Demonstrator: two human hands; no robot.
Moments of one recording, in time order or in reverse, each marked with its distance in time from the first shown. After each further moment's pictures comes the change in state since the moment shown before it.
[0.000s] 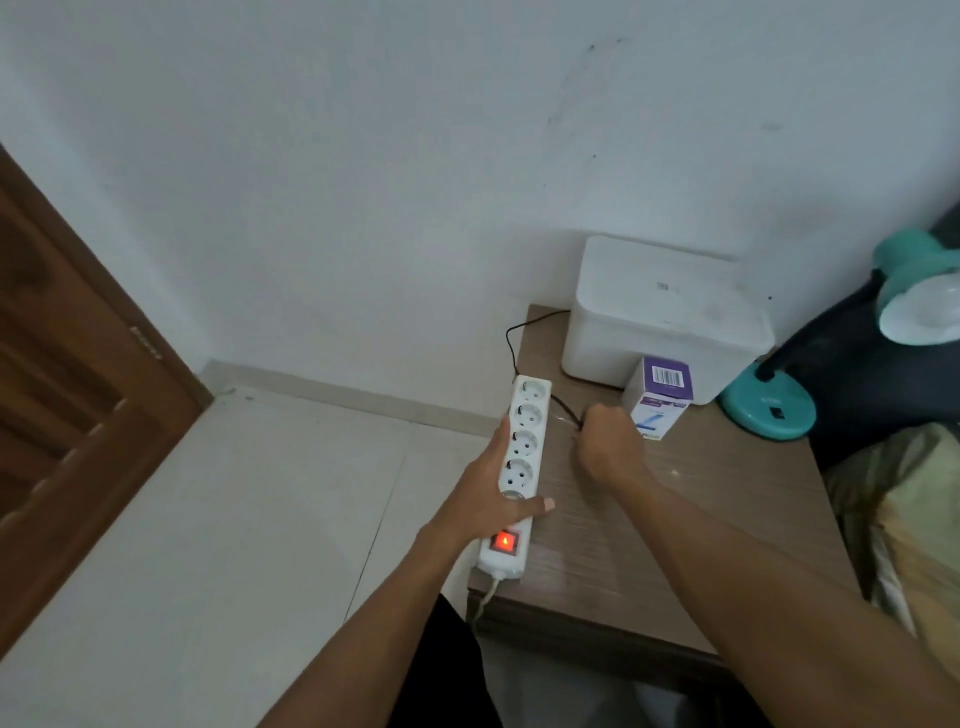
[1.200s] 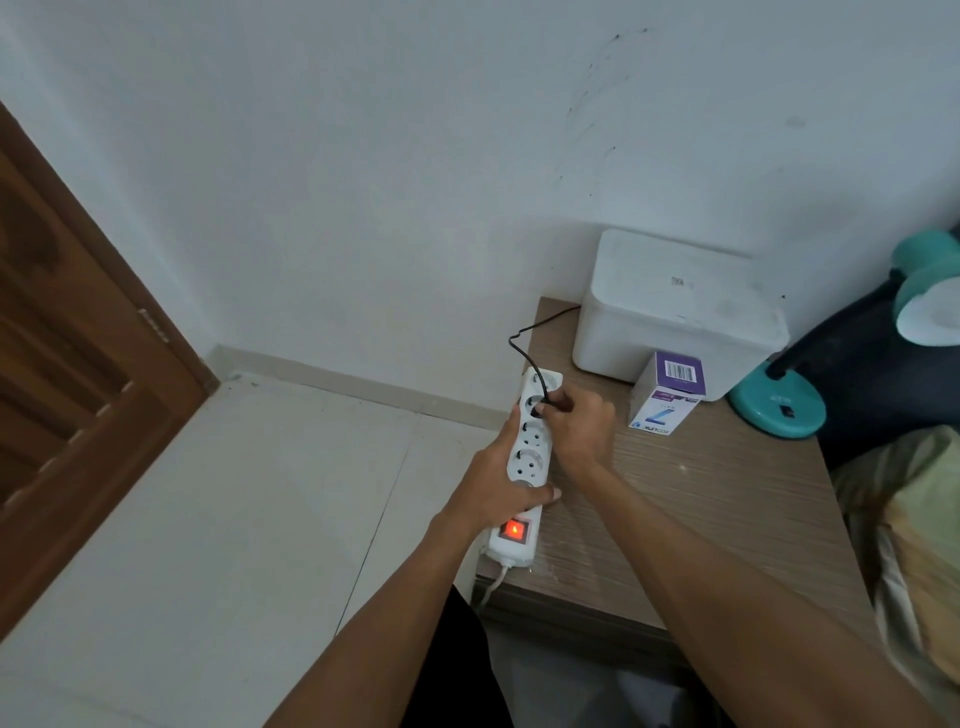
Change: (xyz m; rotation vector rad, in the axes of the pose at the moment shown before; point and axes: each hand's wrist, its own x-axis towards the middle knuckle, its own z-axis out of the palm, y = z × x) left_hand 0.009 -0.017 0.004 -0.025 0.059 0.029; right_hand -0.024 -0.044 0.010 0.618 0.166 -0.053
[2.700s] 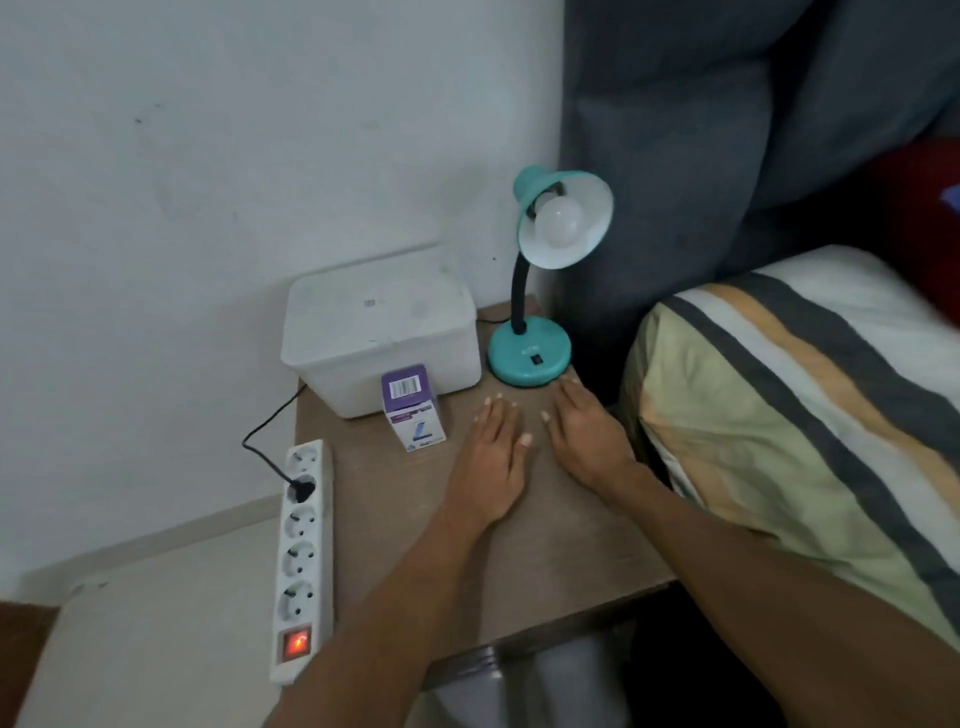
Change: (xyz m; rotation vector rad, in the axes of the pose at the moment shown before) left_hand 0.093 0.118 0.227 0.730 -0.184 0.419; right_hand 0.011 0.231 -0.219 -0.465 0.064 -0.050
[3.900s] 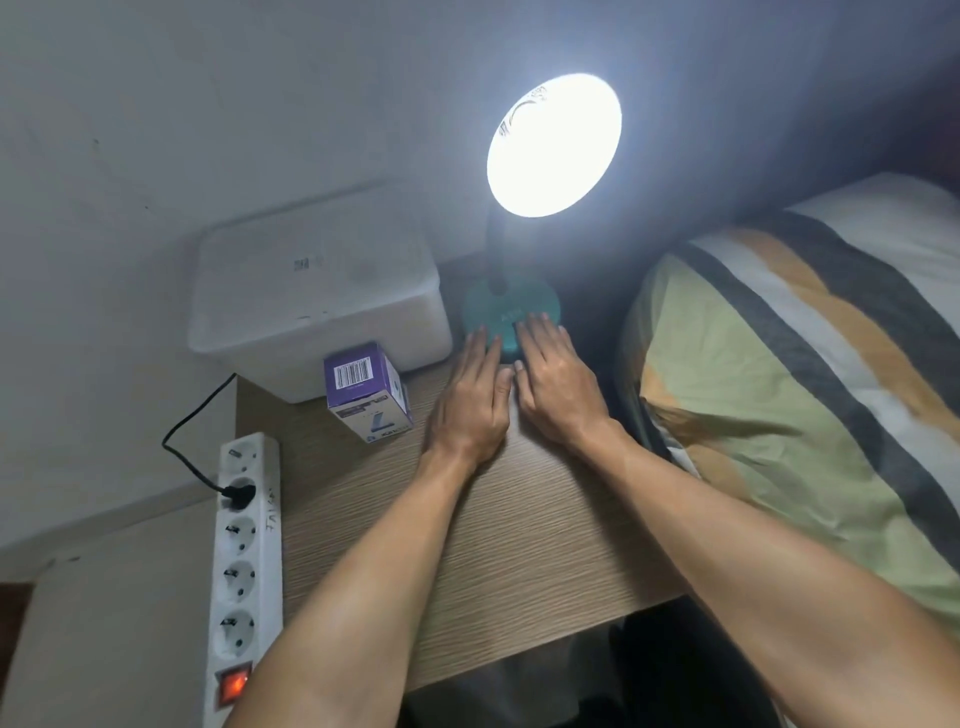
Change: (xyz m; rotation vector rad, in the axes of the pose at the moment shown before) left_hand 0.082 -0.024 0.039 -0.091 0.119 -0.006; right_hand 0.056 0.016 0.030 -0.022 0.053 -0.104
